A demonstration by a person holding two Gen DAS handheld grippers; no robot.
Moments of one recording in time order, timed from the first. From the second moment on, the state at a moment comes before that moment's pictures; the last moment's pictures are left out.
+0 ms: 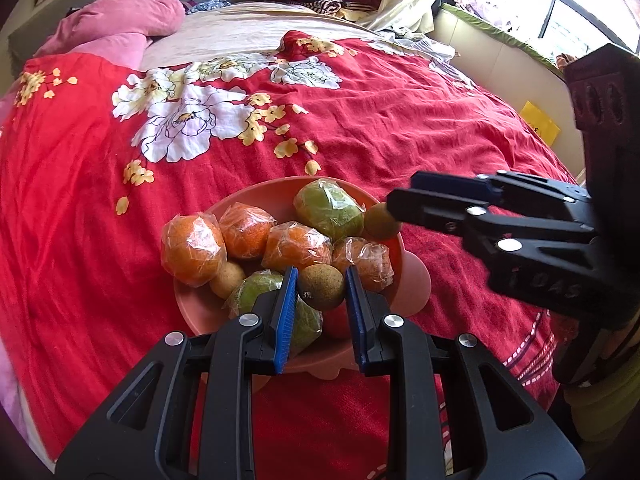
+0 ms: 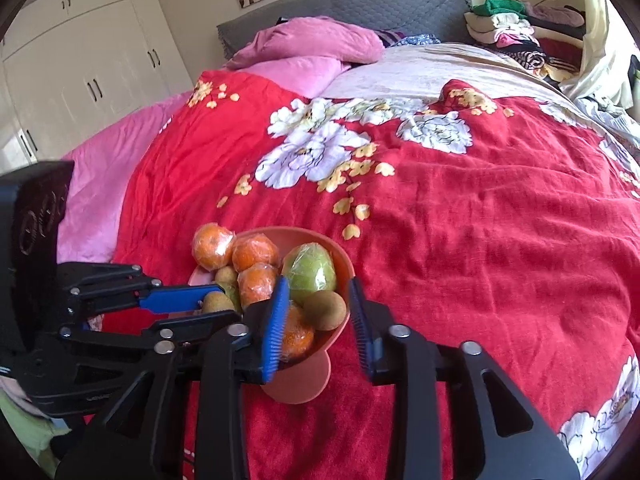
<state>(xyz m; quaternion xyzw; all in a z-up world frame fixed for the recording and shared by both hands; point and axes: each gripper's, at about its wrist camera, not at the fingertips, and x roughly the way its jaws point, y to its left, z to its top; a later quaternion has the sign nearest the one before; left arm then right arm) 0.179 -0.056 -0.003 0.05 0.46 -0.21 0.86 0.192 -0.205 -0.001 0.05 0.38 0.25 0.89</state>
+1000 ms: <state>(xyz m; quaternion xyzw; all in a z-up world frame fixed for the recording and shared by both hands) 0.052 -0.015 0.004 -0.02 0.43 -0.10 0.90 0.037 -0.209 0.003 -0.01 0.36 0.19 0.91</state>
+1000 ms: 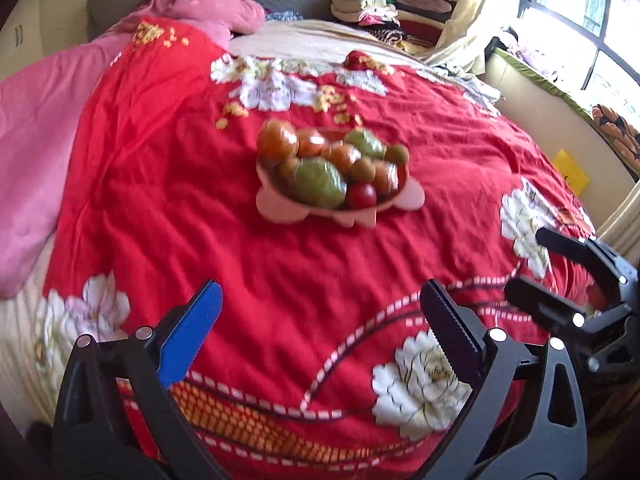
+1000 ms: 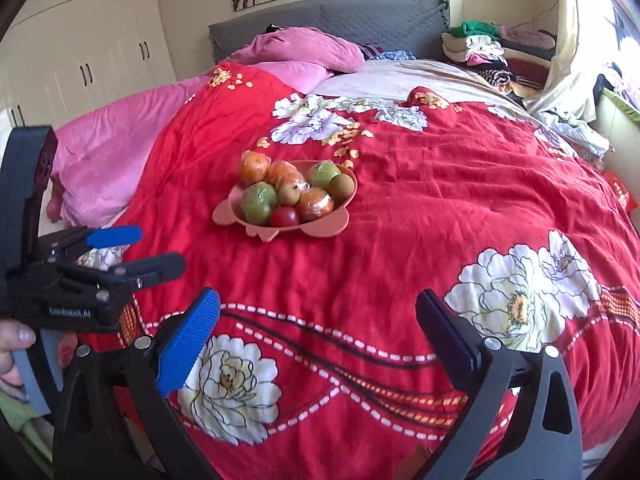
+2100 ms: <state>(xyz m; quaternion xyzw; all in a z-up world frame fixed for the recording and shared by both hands) 0.036 -0.014 0.002 -0.02 0.43 -0.07 0.90 0.028 -0.215 0.005 0.00 0.36 0.17 0.92</state>
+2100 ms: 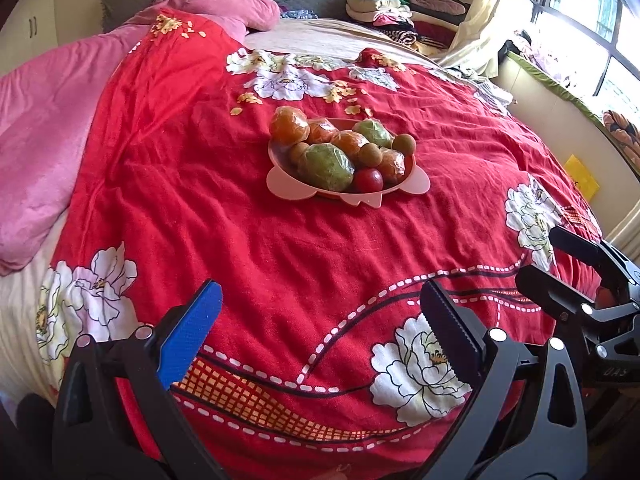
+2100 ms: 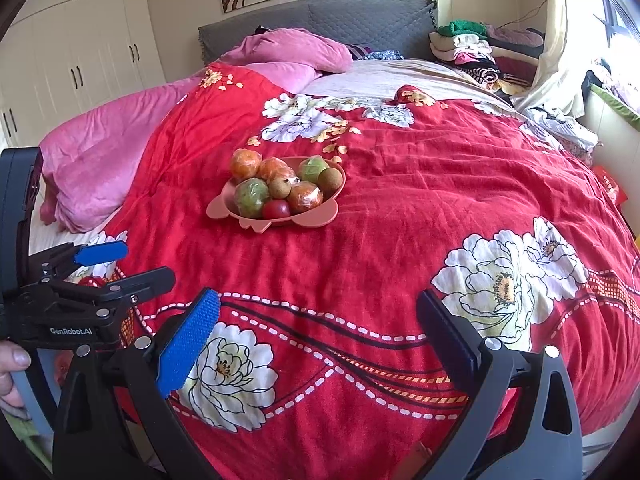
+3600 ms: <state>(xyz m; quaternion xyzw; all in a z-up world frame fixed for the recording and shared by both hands) 0.033 -0.015 0.005 0.00 0.43 -0.06 0.90 0.030 -0.214 0.001 -0.01 0.36 0.16 0.92</state>
